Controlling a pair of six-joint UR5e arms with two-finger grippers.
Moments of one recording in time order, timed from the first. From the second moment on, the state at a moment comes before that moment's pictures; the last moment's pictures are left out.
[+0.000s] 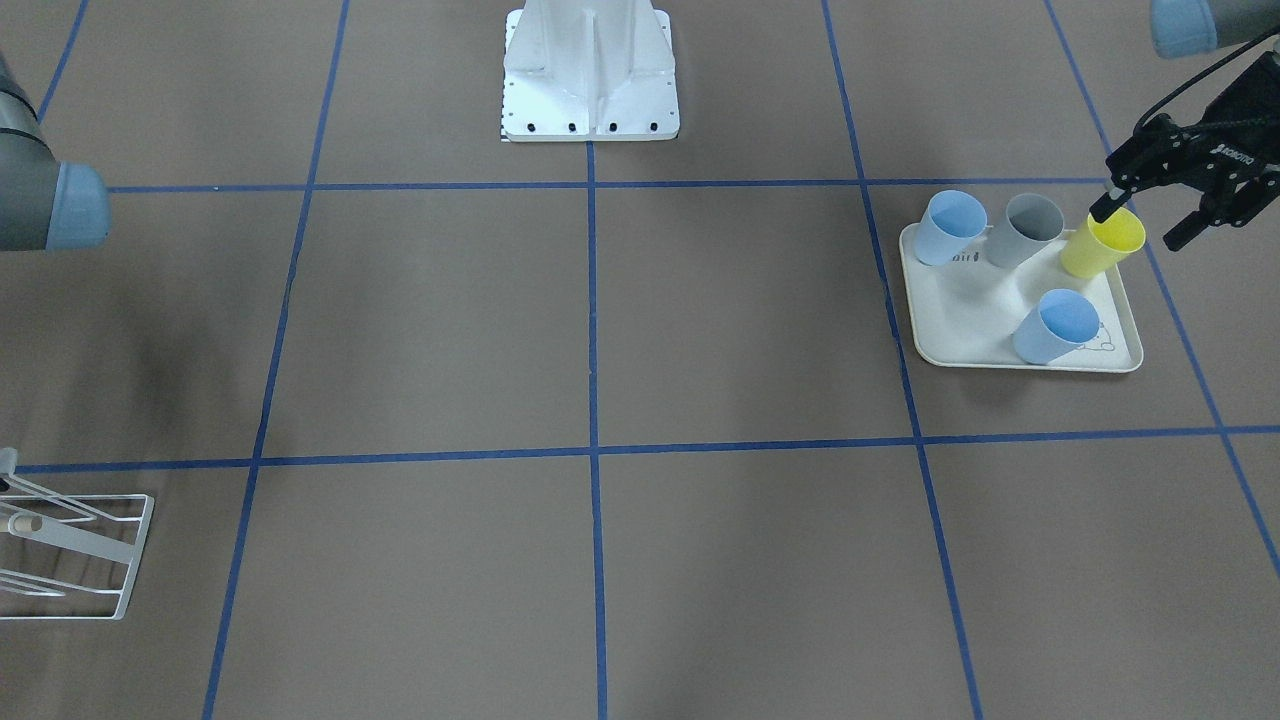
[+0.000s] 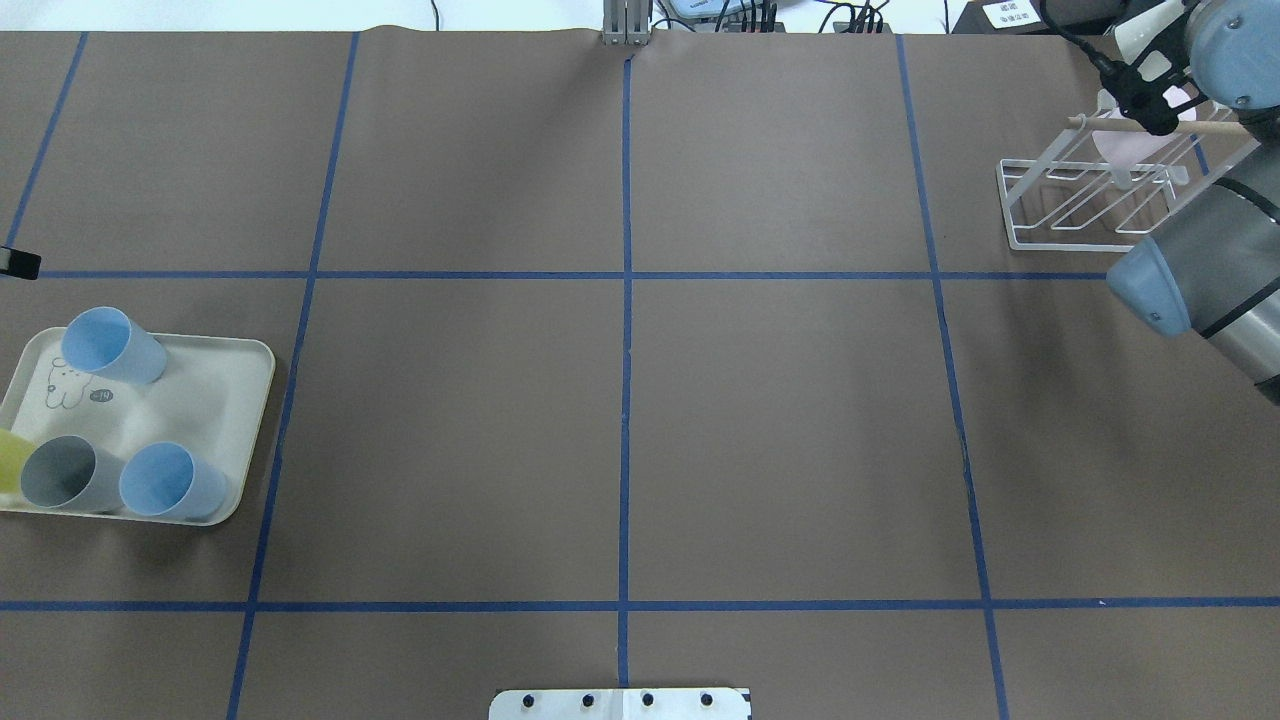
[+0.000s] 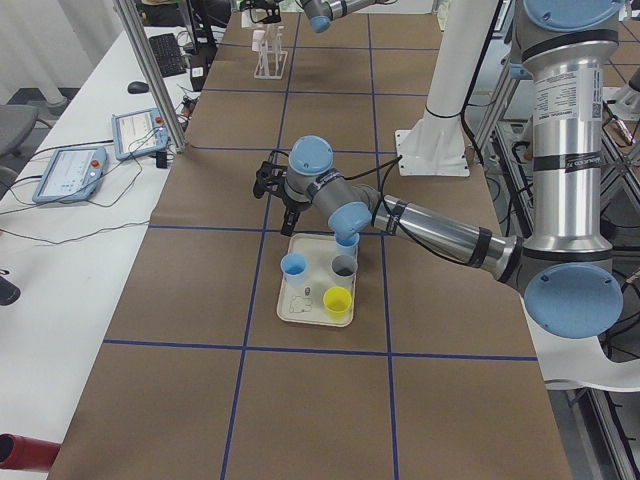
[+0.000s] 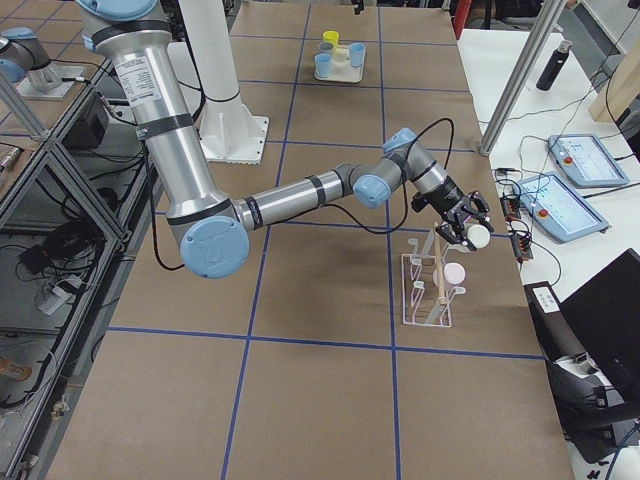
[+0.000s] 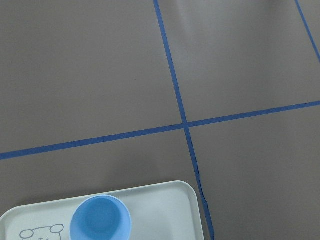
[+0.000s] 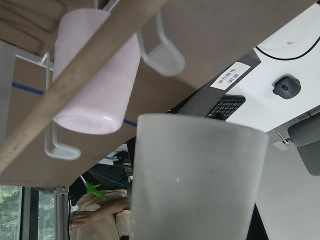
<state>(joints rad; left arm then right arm) -1.25 -1.48 -1.97 -2.11 -2.41 -0.64 1.08 -1.24 1.54 -1.18 1.23 -1.53</state>
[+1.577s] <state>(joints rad) -1.25 -1.48 -1.97 -2.11 -2.41 -0.64 1.04 -1.26 1.53 -1.18 1.23 -1.51</state>
